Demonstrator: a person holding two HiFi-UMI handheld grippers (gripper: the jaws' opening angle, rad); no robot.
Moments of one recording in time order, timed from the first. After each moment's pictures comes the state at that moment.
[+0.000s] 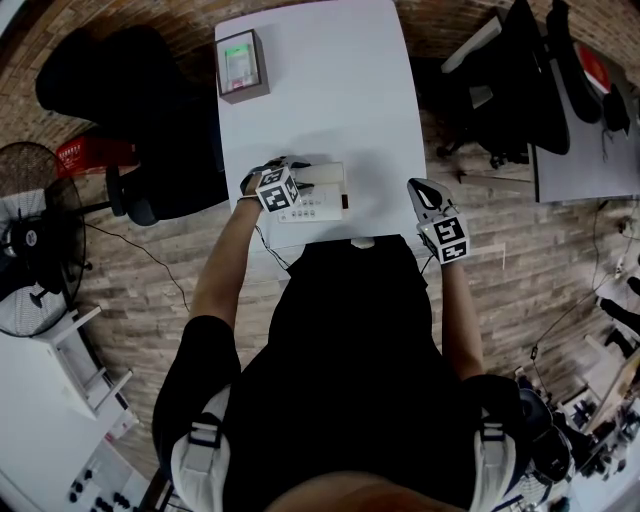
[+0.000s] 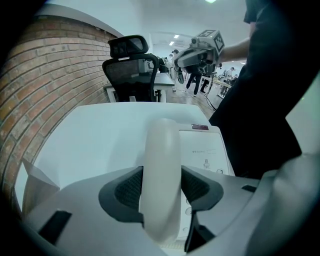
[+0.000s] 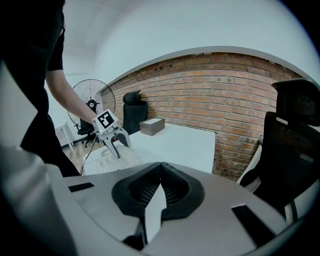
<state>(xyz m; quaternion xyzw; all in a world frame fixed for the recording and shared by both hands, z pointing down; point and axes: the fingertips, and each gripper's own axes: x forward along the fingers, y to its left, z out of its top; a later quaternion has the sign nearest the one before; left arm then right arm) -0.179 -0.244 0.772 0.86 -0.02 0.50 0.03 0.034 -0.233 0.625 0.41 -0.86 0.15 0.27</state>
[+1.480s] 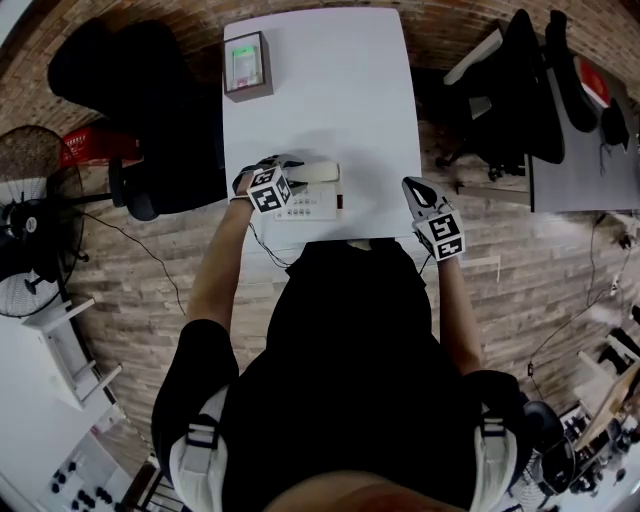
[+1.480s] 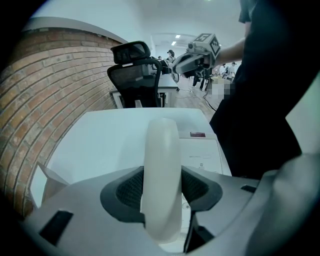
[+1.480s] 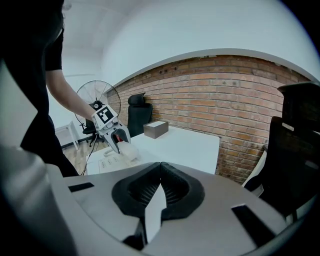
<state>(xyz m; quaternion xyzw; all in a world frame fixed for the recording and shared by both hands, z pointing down) -0.185 -0.246 0.738 0.86 -0.06 0.50 0.01 0.034 -0.237 0.613 0.38 -0.87 0.13 0.27</state>
